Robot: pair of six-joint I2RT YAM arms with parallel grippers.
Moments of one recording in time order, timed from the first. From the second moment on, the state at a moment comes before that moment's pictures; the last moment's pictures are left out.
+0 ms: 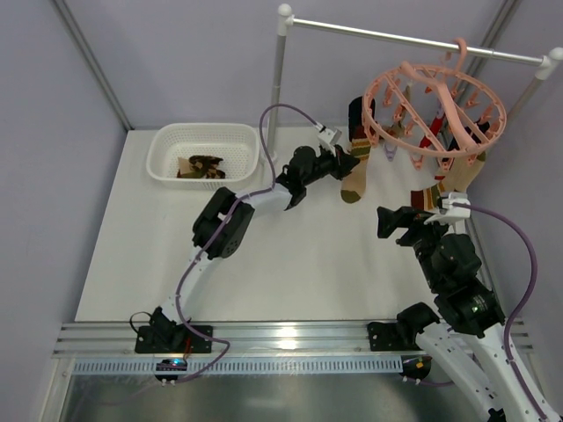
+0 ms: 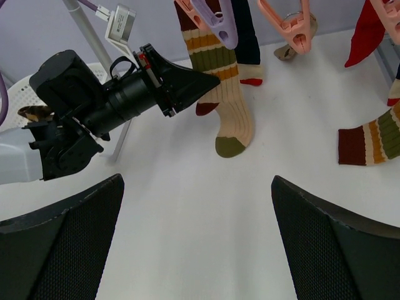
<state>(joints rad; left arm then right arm) -0.72 2.44 1.83 0.69 0.32 -0.36 0.44 0.38 0.70 -0.41 0.32 0.32</state>
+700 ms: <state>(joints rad) -0.87 2.00 1.38 0.69 0.13 -0.22 0.44 0.49 0.70 -0.40 0.34 0.32</state>
